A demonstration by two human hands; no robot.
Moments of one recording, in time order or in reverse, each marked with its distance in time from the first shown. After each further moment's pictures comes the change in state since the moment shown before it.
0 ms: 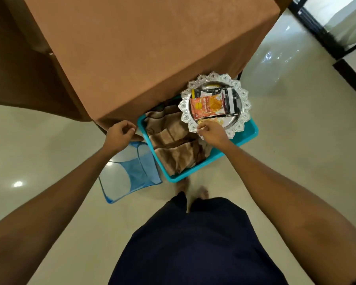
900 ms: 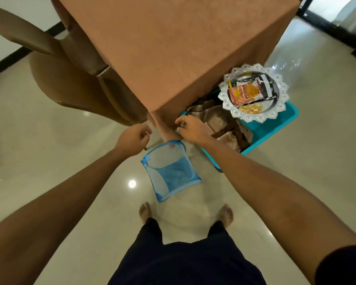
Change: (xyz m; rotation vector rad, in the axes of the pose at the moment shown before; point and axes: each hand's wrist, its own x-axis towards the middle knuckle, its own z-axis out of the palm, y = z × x) left_hand -0.080 -0.091 -0.129 0.352 -0.056 0.330; right_hand -0.076 -0.170 0.181 -0.085 0.073 -0.258
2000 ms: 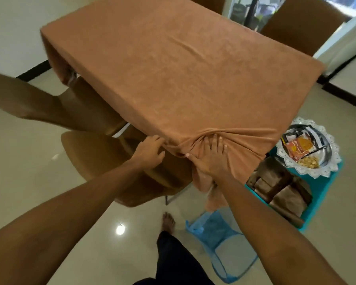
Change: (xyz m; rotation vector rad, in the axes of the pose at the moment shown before) left_hand 0.271 -0.264 -0.158 0.076 -0.231 0.255; right_hand 0.277 -0.166 0.114 -0.441 0.243 0.435
